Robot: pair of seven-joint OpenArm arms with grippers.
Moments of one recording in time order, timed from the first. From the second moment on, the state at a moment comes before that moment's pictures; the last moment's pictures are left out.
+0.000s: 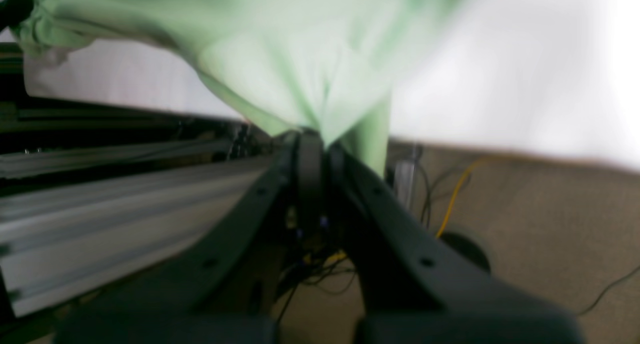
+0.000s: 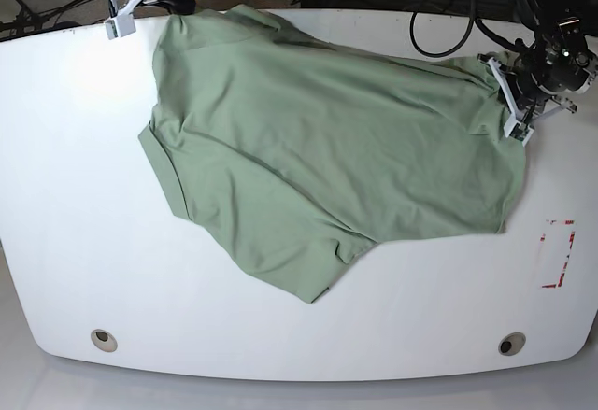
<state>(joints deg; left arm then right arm) 15.8 -15.3 -28.1 110.5 -18.7 -42.8 74.8 -41.3 2.7 38.9 109.3 61.3 40.7 -72.6</state>
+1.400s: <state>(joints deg) 17.5 -21.3 -38.6 102.5 -29.7 -42.9 76.0 -35.3 7.4 35.8 109.4 70.7 40.7 -73.0</state>
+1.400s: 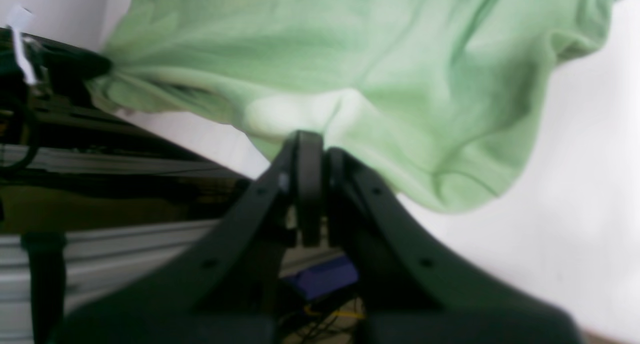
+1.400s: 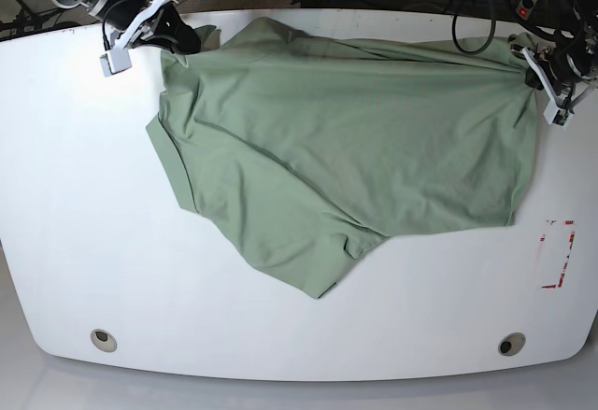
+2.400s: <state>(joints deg) 17.4 -29.3 -39.7 102.2 -50.3 -42.8 76.3 -21.6 7.7 36.9 100.3 55.5 40.6 -74.2</state>
